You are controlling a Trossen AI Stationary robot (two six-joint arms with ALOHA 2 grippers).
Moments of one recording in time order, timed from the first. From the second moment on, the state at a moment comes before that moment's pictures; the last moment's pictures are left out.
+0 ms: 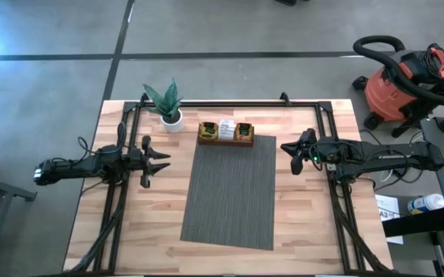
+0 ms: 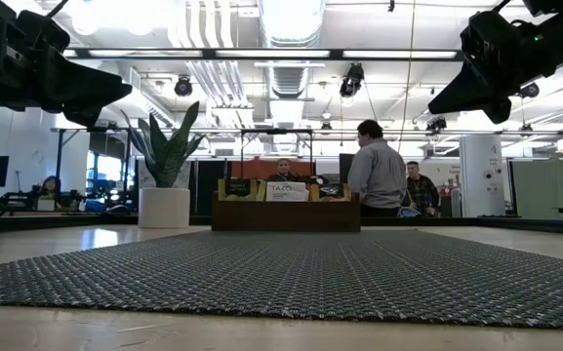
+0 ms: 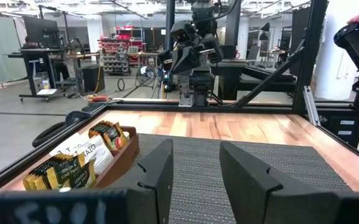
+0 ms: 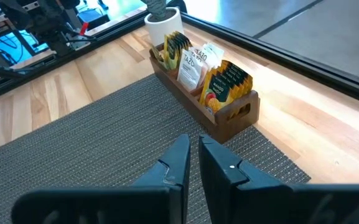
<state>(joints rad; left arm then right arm) 0.05 0.00 0.01 0.02 -0.02 0.00 -0.03 0.59 0.42 -0.27 0.36 0.47</state>
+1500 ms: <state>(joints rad) 0.05 0.00 0.01 0.02 -0.02 0.00 0.03 0.00 0.01 0.02 -0.10 0.07</state>
